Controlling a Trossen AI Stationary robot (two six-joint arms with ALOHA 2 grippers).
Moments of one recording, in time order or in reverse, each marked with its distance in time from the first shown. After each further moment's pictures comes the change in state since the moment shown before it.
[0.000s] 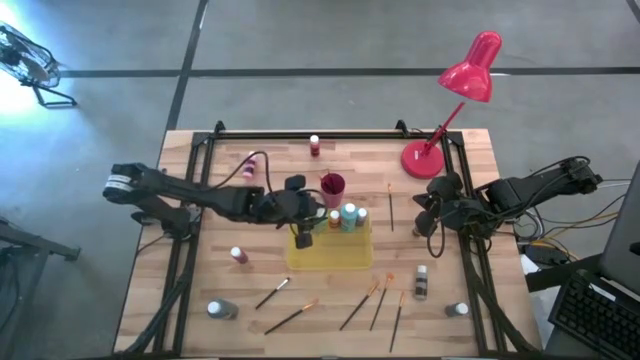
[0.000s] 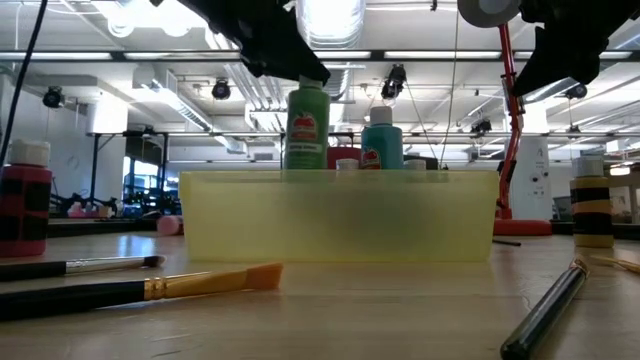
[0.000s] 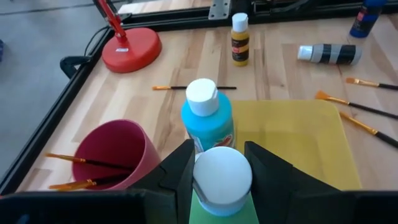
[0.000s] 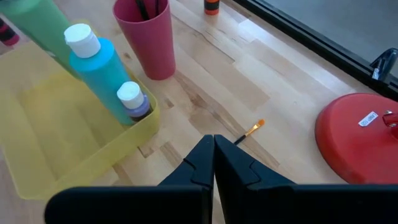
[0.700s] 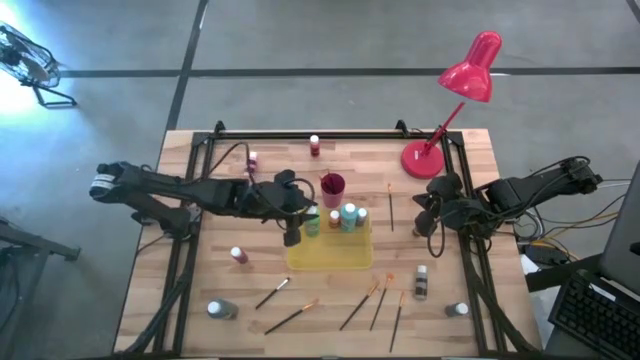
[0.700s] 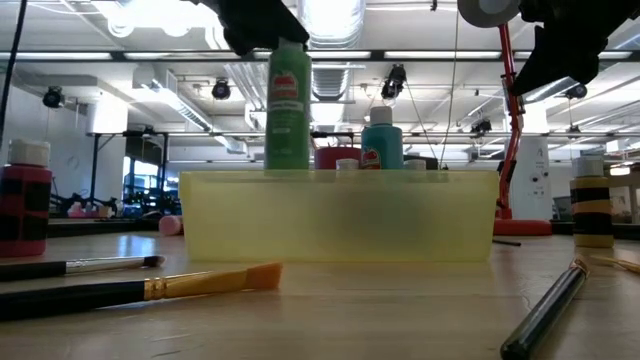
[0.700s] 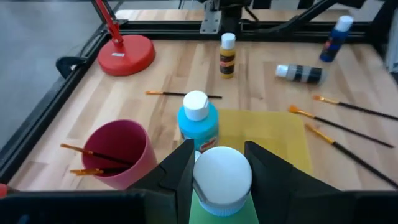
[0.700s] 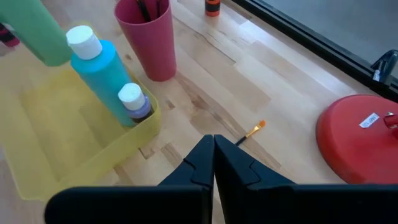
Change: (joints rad) left arm 0.000 -0.123 0.038 -0.145 0.054 -0.076; right arm 0.000 0.000 0.000 0.007 0.001 -0.007
